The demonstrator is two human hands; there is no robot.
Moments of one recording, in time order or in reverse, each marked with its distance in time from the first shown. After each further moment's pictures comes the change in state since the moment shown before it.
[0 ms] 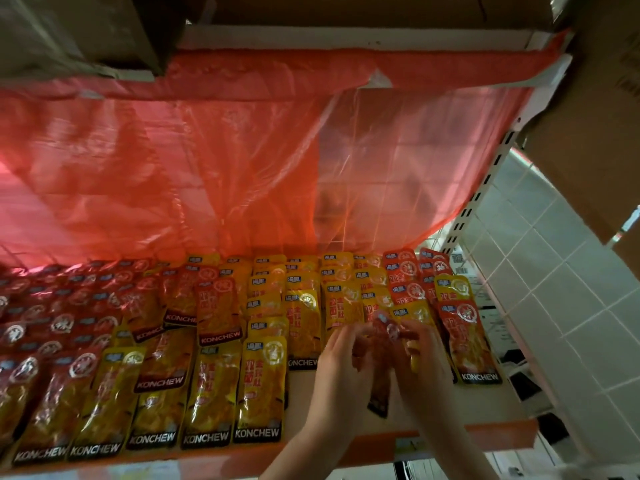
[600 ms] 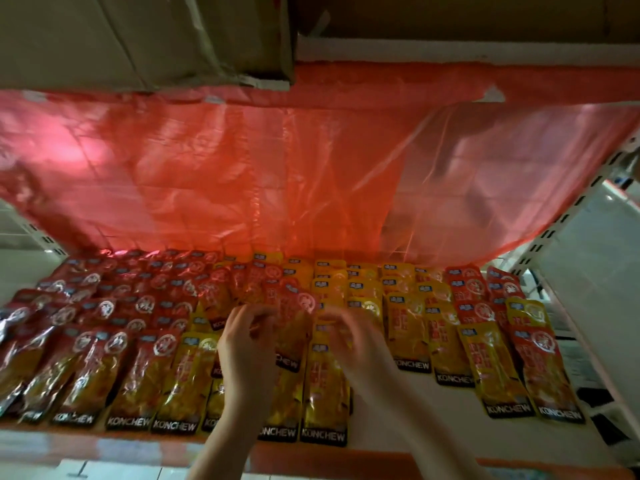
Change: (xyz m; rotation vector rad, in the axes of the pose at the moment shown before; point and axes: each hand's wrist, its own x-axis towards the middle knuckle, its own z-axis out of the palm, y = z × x) left_hand 0.009 -0.057 -0.158 0.133 0.604 -0.092; right_hand 0.017 -0.111 0.109 0.208 -0.465 -0.185
